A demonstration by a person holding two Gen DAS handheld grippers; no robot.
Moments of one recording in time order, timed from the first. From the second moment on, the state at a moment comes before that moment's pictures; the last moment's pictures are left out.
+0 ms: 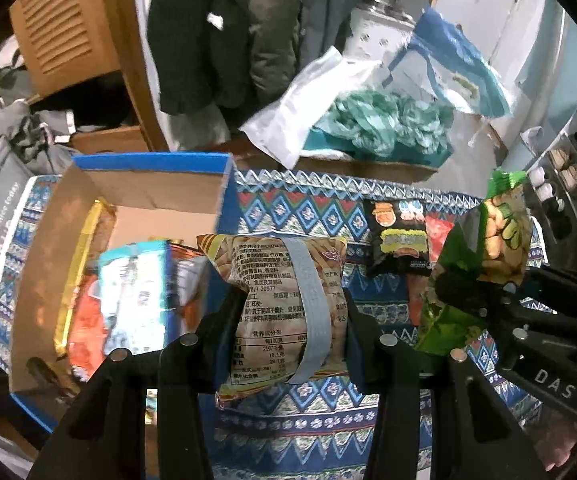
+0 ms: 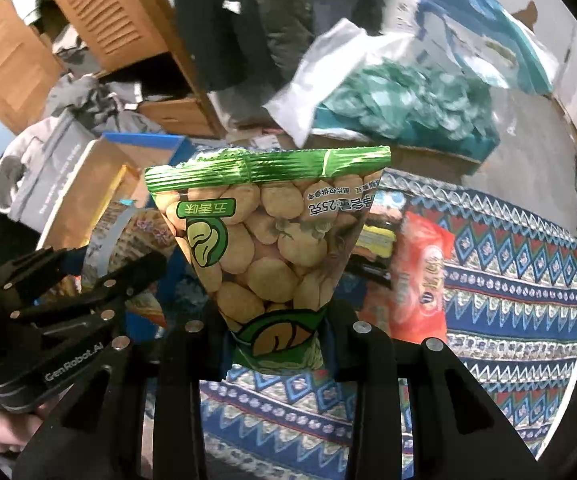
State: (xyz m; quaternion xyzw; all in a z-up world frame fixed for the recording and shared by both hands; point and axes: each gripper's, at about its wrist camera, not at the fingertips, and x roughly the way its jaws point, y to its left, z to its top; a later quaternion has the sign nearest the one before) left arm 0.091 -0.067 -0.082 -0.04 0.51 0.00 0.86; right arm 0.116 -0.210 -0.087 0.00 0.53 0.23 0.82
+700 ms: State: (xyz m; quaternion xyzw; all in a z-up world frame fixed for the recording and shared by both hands) left arm 0.048 0.003 -0.053 -0.05 0.47 0.05 0.88; right arm 0.095 -0.128 -0.054 -0.02 0.50 0.30 0.81
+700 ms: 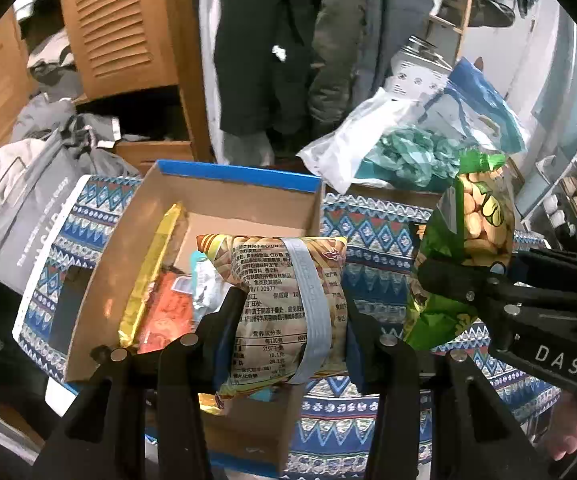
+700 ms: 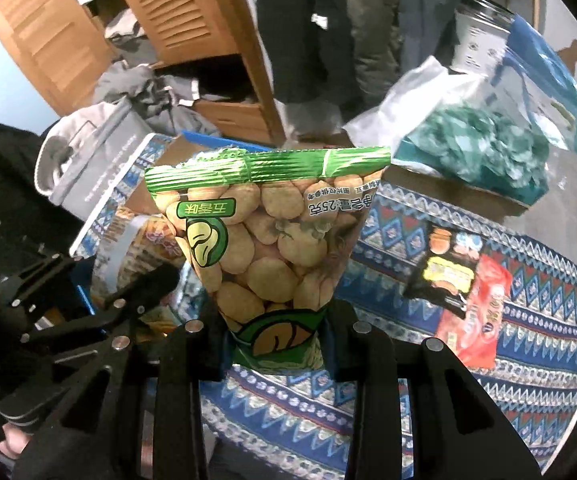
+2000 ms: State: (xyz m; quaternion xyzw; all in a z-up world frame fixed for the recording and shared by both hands) left arm 0.033 0.132 -0.091 -0.13 0.49 0.14 0.85; right arm 0.103 0.020 -0.088 -0.05 0.56 0.35 0.75
